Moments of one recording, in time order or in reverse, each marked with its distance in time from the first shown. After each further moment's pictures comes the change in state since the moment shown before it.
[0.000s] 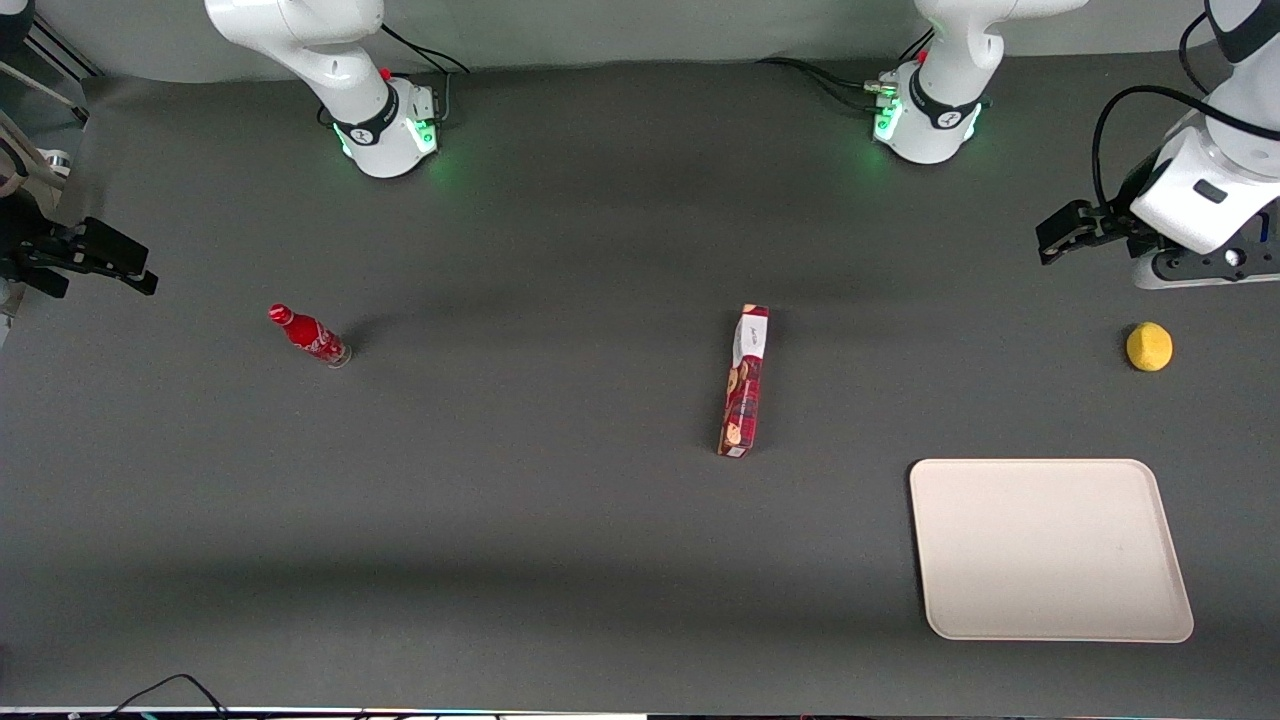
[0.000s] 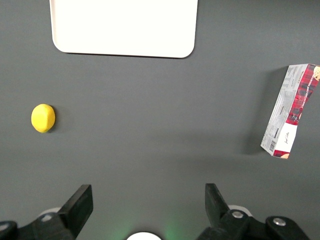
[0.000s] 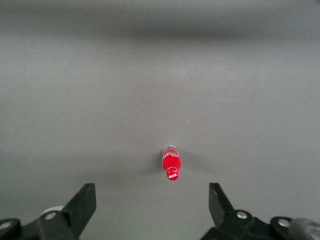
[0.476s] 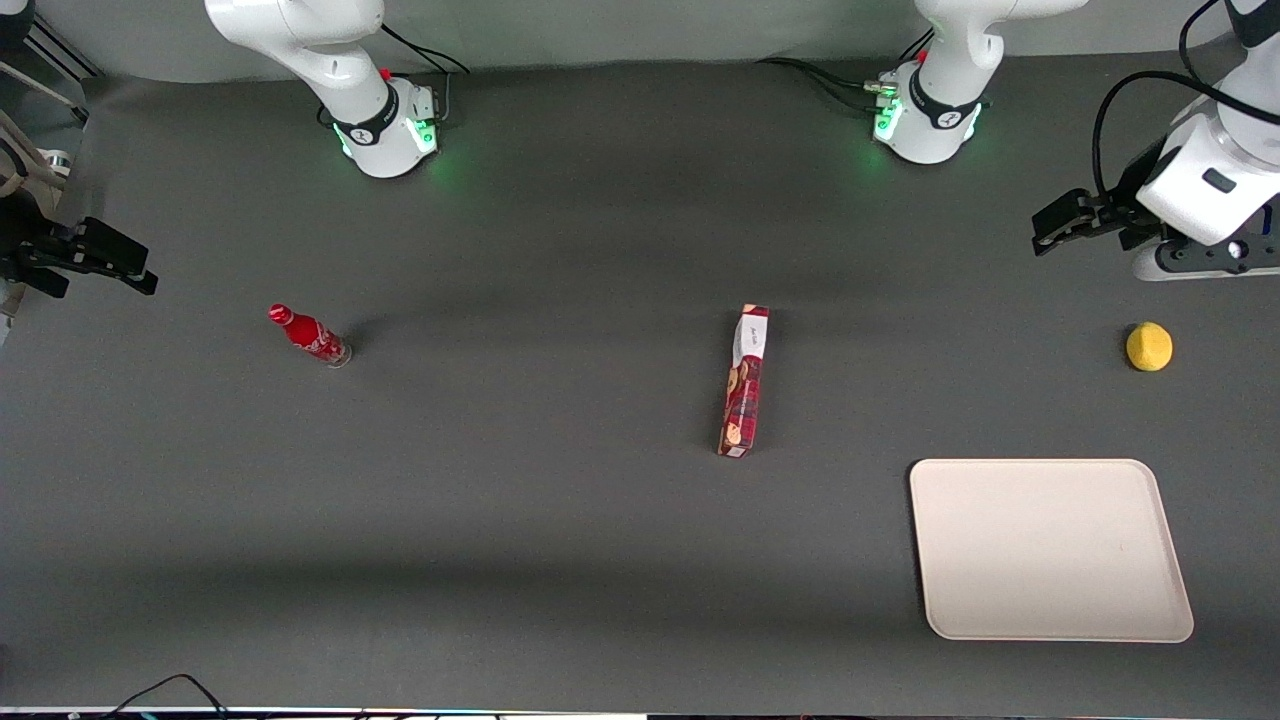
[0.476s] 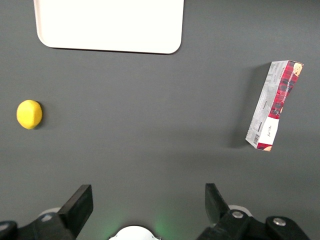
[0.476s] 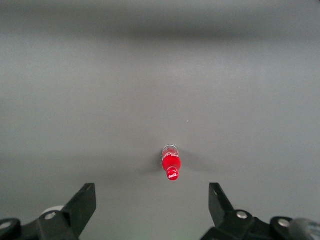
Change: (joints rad) arm -0.002 0.011 0.001 0.036 -0.052 -0.036 0.000
